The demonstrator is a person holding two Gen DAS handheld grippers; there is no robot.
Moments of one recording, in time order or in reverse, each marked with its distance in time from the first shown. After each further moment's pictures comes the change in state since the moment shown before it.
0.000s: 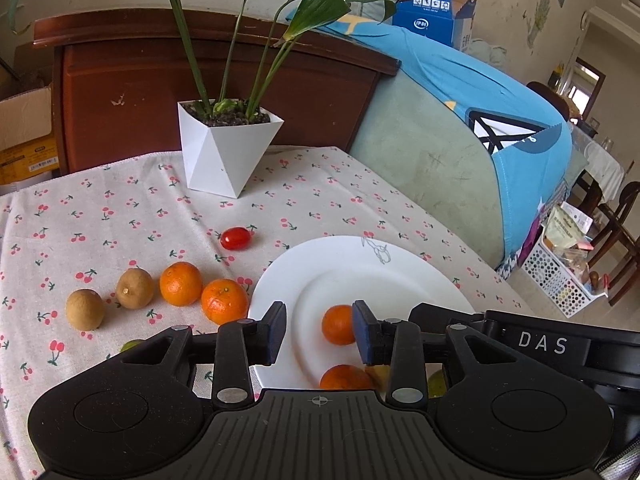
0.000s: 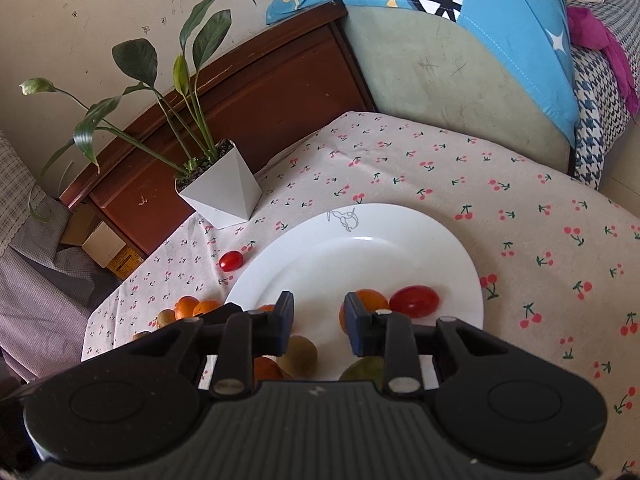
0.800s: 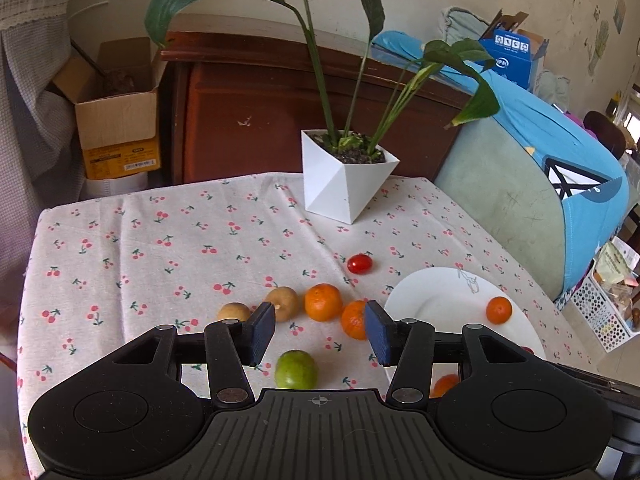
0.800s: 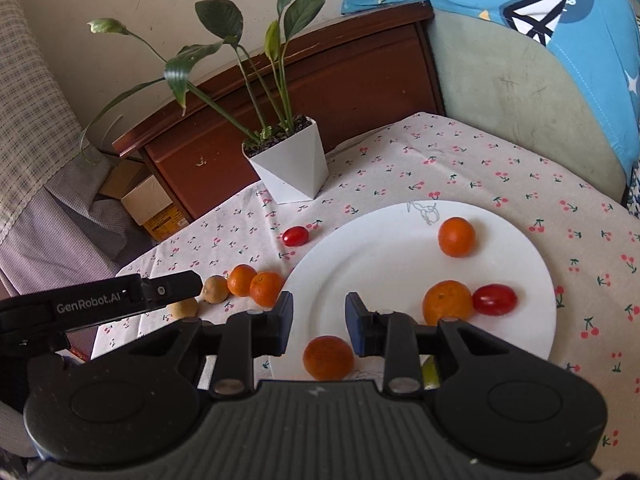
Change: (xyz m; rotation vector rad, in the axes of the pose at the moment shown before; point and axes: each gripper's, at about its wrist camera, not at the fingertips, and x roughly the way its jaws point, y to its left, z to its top) left arm -0.048 0.065 0.015 -0.103 -0.031 0.182; right arm 0.009 0.051 -0.021 -0.203 0.023 0.101
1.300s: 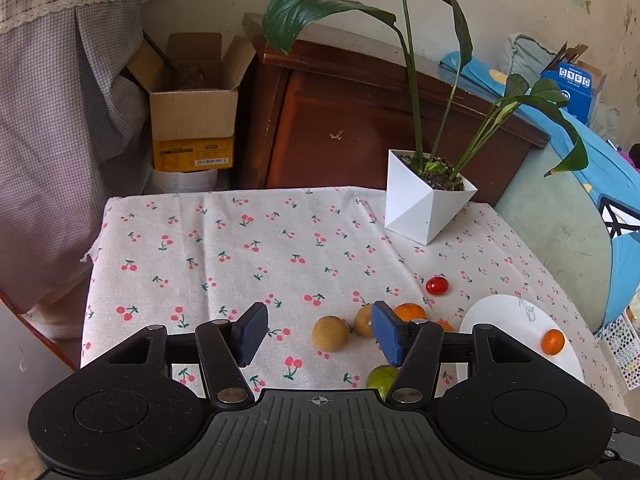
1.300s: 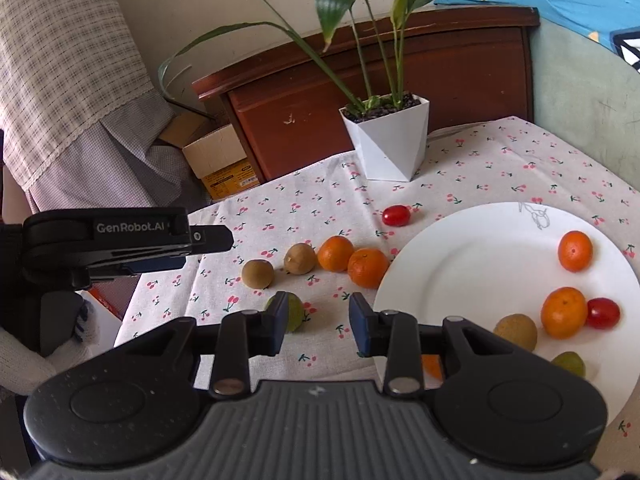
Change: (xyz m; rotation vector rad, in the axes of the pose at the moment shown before) left arm -0.007 0.045 0.006 -0.091 -0.012 0.120; right arm 0.028 0.057 -0.015 -0.164 0.065 0.108
